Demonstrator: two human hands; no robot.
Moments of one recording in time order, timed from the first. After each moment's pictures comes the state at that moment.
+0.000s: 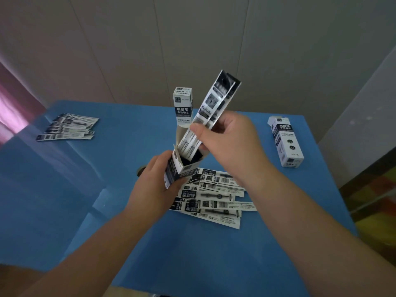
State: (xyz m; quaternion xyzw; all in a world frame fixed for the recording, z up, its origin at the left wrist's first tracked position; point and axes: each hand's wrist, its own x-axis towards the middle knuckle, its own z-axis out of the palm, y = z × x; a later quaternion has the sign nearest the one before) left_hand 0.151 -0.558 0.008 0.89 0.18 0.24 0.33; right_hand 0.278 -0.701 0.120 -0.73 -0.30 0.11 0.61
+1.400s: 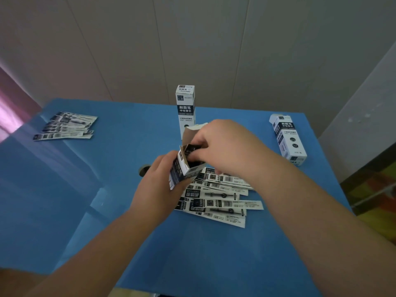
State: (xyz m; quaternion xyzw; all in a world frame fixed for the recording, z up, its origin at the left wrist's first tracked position) left_hand 0.149 -0.556 0.009 0.90 0.16 0.24 0.33; right_hand 0.280 -0.687 0.139 -0.86 -0.47 0.10 0.19
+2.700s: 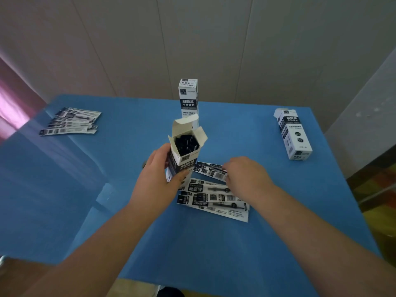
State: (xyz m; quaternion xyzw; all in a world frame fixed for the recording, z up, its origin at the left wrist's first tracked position) left_hand 0.144 -0.550 0.010 0.86 0.21 0.23 0.39; right_hand 0.307 -0.722 0.007 -0.90 -0.44 0.04 0.02
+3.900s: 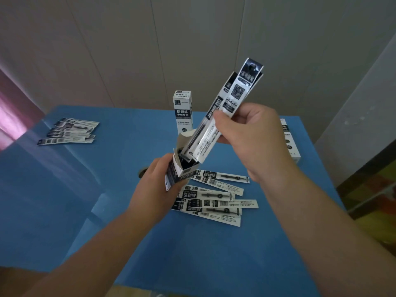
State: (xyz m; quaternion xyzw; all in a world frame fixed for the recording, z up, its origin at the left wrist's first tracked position) left_hand 0.144 -0.558 0.008 0.89 0.16 0.24 0.34; right_hand 0.278 -0.722 0.136 -0.66 -0.27 0.08 0.69
